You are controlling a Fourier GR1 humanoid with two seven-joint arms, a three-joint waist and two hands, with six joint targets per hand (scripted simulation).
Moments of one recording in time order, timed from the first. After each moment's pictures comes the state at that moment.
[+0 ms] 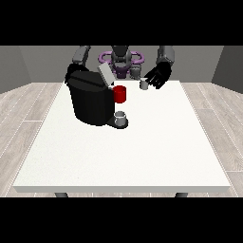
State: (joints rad) left arm -0.86 0.39 0.03 -0.69 -0.62 -0.10 -0.22; right arm -0.23 -0.03 -0.06 -1.27 -0.03 -0.13 -0.09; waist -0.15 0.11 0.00
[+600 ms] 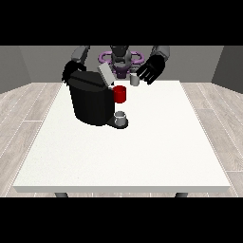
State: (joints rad) left arm -1.03 0.45 0.12 -0.67 -0.60 -0.13 -0.15; right arm -0.29 -0.03 -0.02 -1.34 -0.03 -0.12 -0.05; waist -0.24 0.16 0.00
